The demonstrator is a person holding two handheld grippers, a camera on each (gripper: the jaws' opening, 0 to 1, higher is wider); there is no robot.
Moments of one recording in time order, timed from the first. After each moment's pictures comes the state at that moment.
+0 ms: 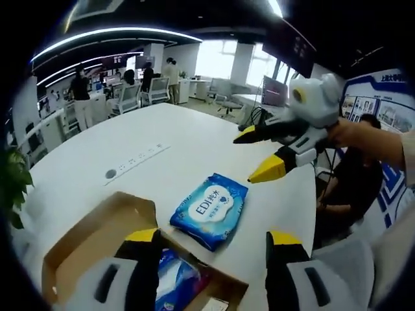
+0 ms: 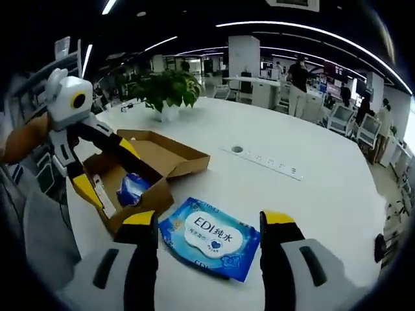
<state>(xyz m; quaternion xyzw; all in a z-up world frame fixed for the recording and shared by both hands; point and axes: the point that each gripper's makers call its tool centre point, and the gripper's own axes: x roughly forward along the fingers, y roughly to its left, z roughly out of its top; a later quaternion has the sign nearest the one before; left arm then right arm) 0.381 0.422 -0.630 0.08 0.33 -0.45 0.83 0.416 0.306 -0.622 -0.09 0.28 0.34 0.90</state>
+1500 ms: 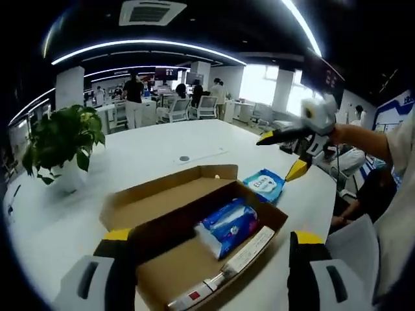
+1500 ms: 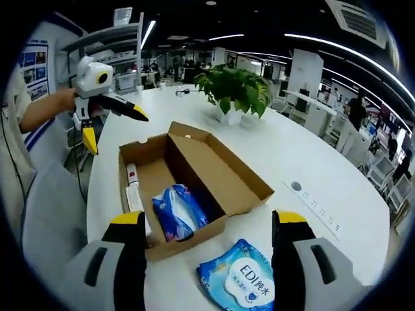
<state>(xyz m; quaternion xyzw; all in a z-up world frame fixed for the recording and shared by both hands) 0.340 0.614 -0.617 0.02 0.28 -0.33 0.90 0.404 0.438 -0.623 -0.19 0.25 0.49 0.81</state>
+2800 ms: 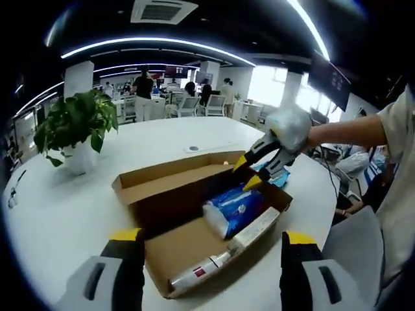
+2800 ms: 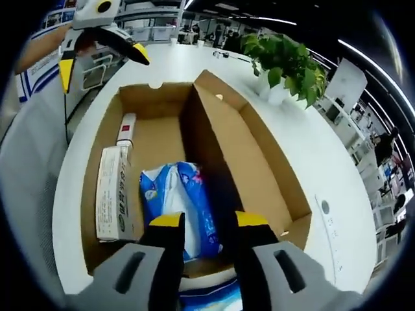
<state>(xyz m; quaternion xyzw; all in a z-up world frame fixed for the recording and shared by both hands) 0.320 0.641 -0.646 0.01 0.29 -0.31 0.91 0.421 0.501 -0.722 -0.34 0.27 0.54 0.72</state>
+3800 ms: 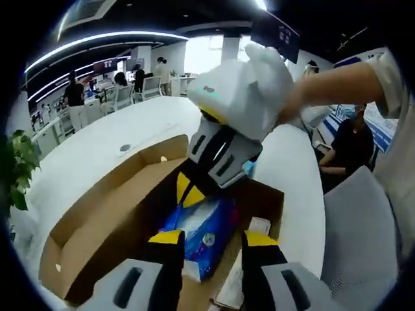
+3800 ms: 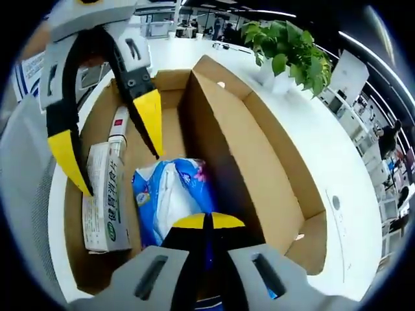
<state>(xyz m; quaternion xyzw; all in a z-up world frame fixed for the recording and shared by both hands) 0.367 0.513 -0.700 0.14 0.32 -0.49 0.80 0.426 0.510 -0.742 -0.34 0.29 0.53 0.72</state>
